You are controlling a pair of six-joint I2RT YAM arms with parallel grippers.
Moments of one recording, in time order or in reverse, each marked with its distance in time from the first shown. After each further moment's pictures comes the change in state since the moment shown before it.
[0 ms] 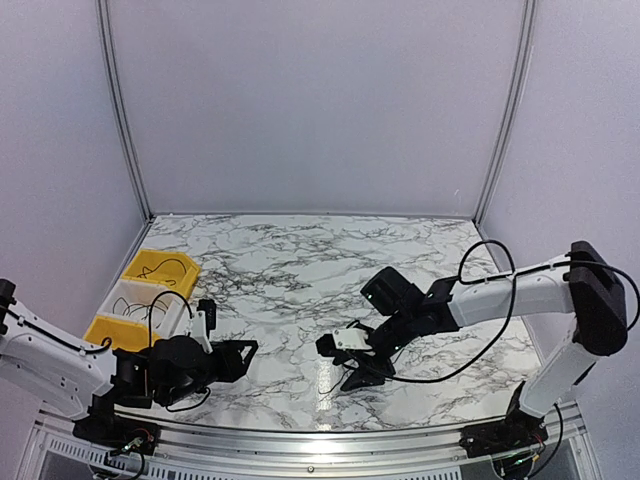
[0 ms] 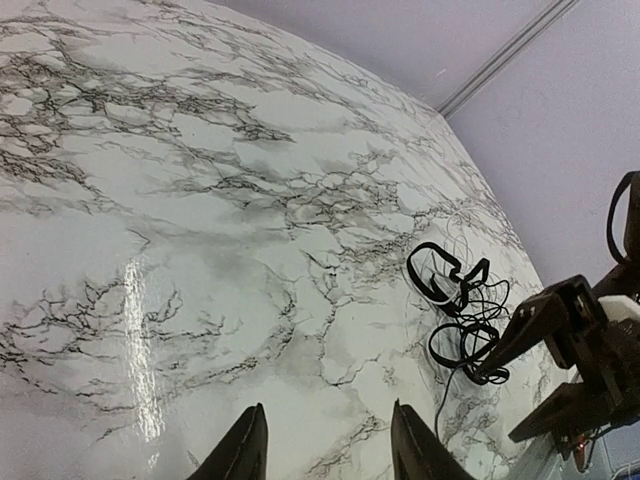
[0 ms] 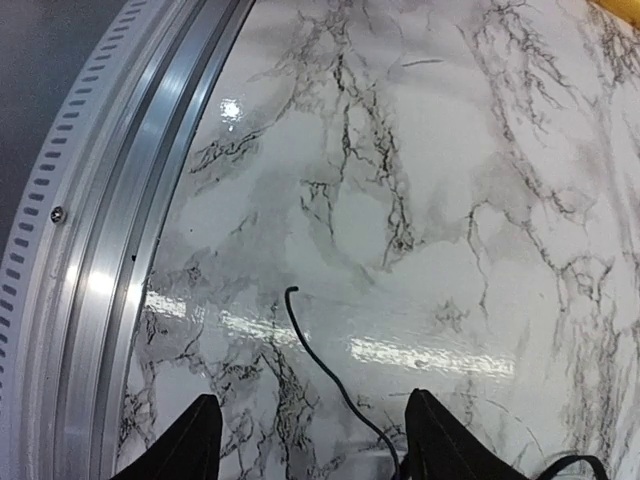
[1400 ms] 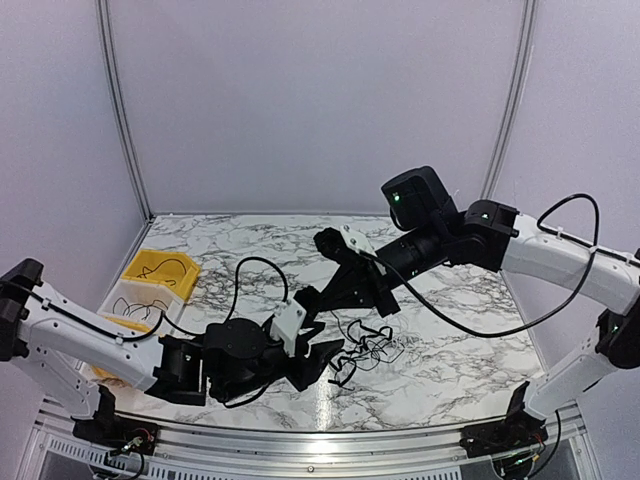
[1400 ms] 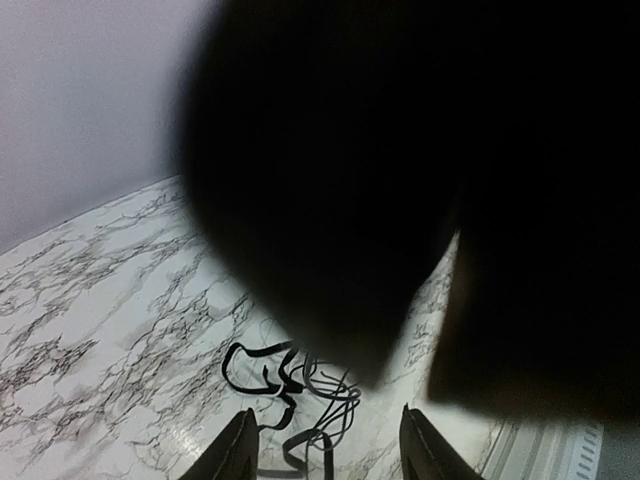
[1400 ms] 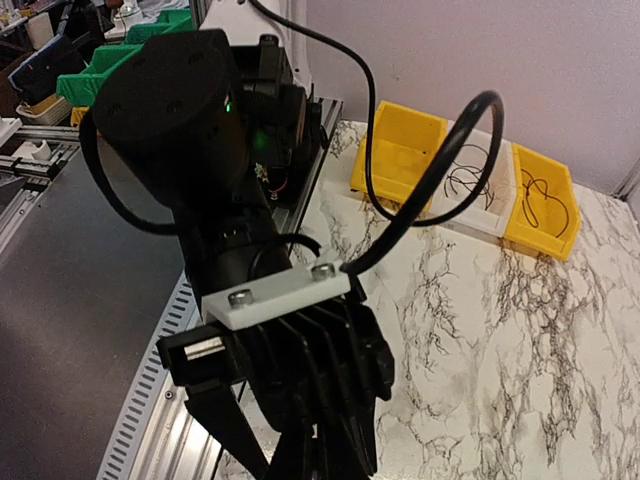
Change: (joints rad) left arm -0.158 0.267 0.483 -0.017 0.054 0.725; right arm 0.045 -0.150 0.486 -0.266 -0.177 0.157
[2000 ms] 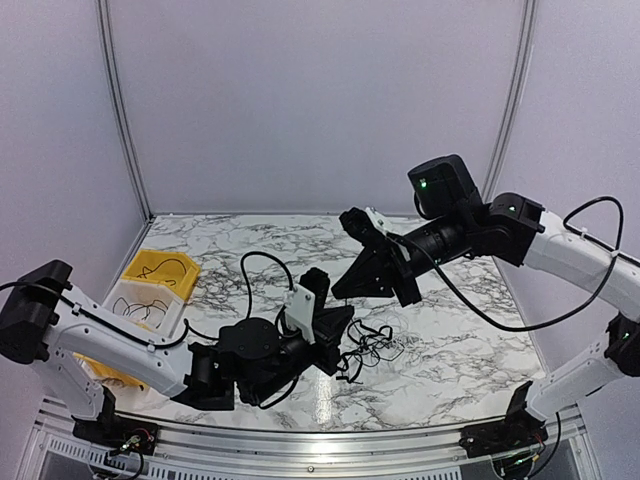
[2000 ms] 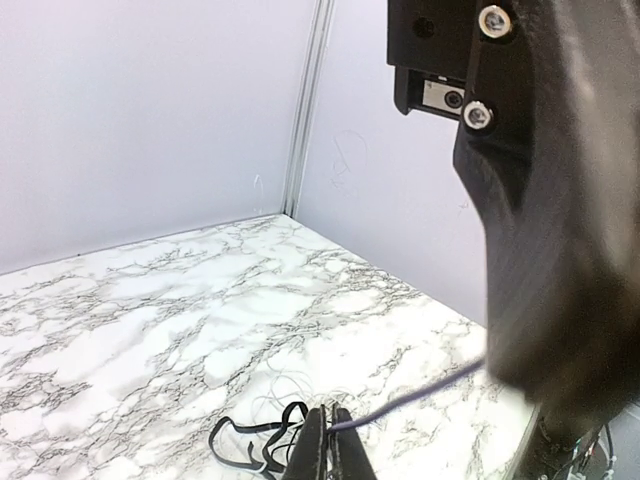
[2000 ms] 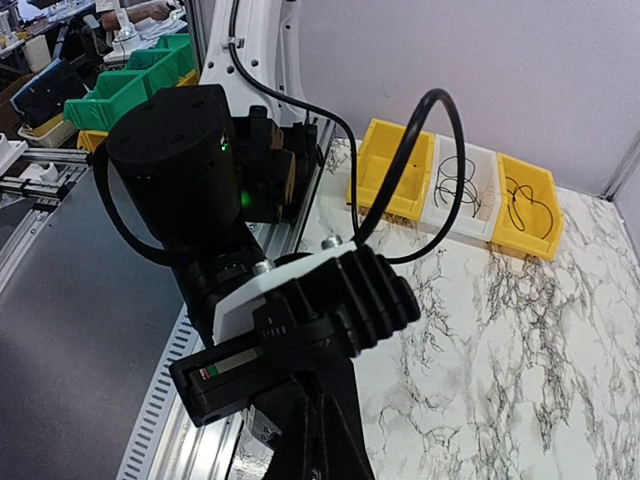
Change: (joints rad) left arm -0.014 0.172 0.117 0.282 -0.150 0.000; right arm -0.044 -0.077 0.009 -0.047 -0.049 0.034
